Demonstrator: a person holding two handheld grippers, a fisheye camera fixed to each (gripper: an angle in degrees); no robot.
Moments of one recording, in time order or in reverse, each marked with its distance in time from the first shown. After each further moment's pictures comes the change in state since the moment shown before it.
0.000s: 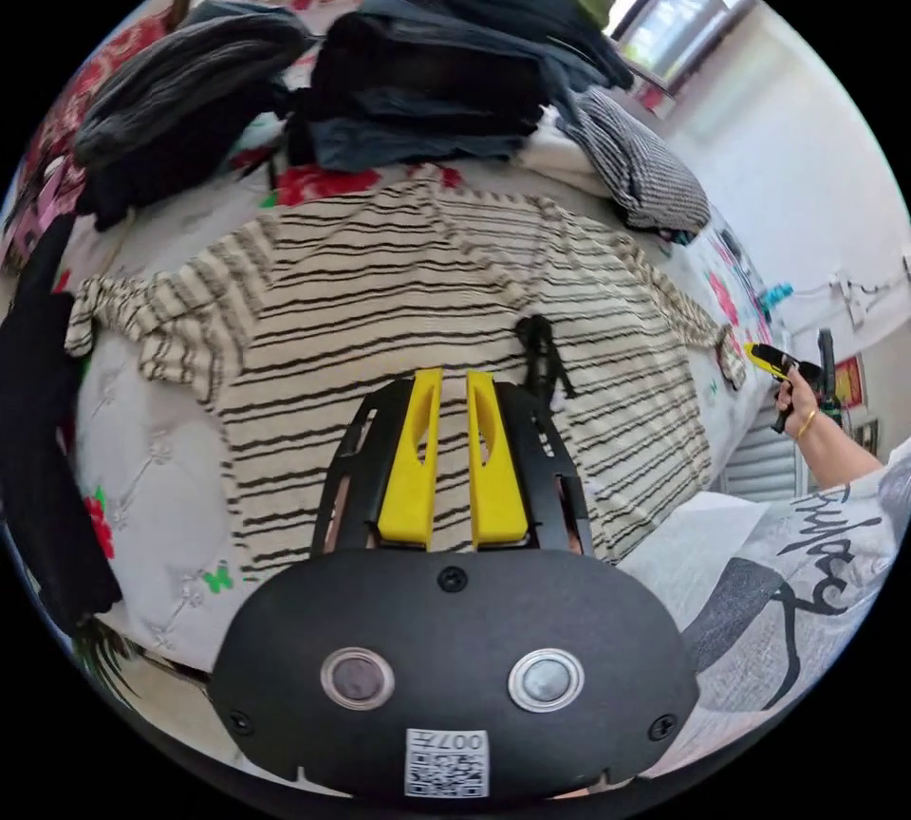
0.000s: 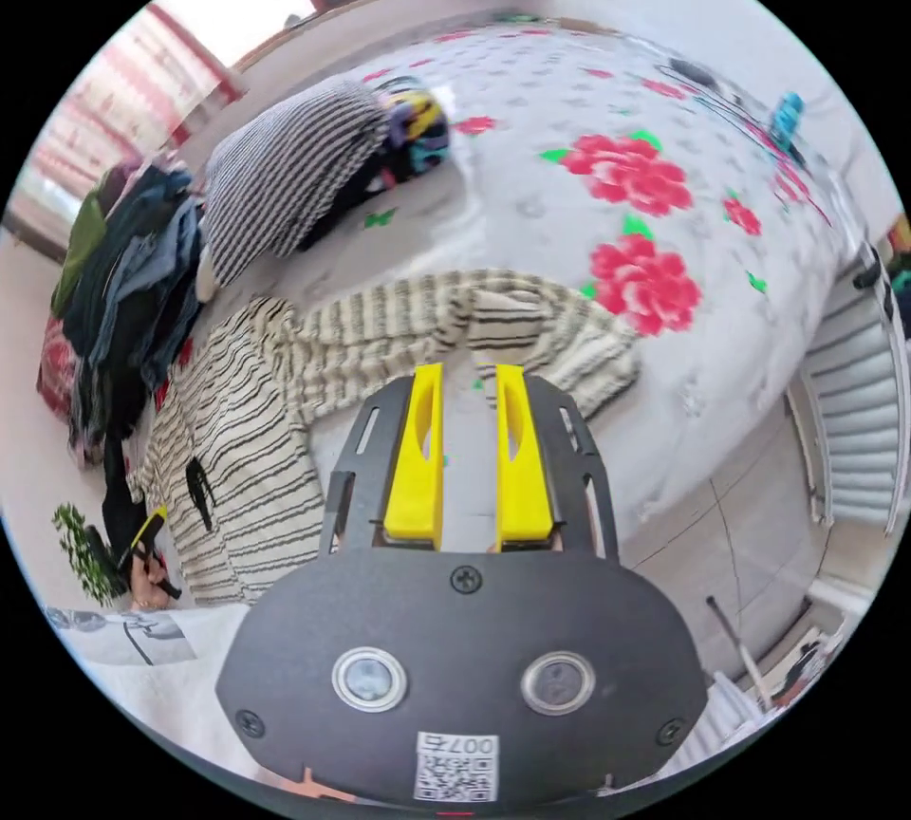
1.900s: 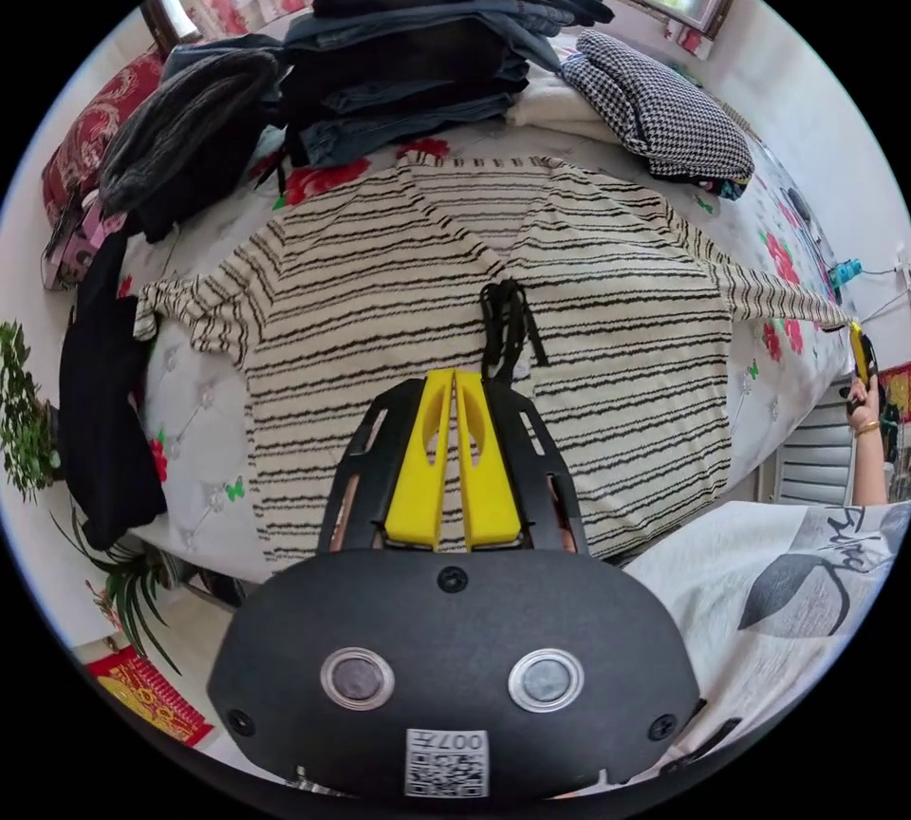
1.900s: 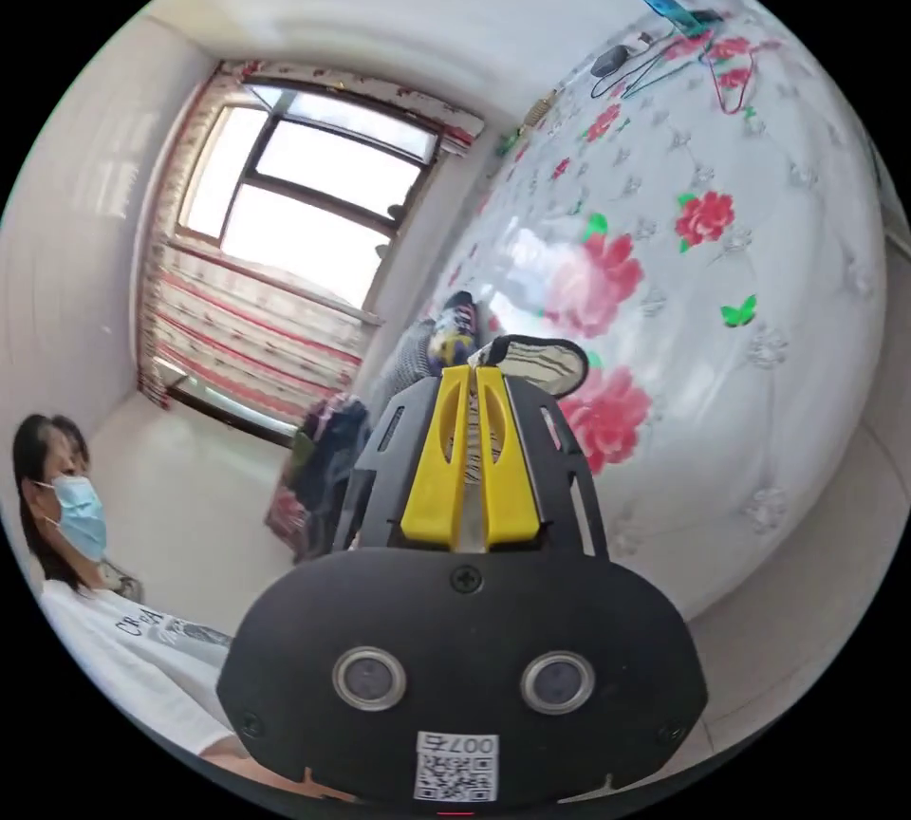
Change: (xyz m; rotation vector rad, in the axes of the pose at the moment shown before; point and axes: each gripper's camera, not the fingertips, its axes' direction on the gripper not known) left arm 0.097 -0.043 0.000 -0.137 -0.265 -0.075; right arm 0.273 -0.061 -0.130 0.380 -0.734 0.230
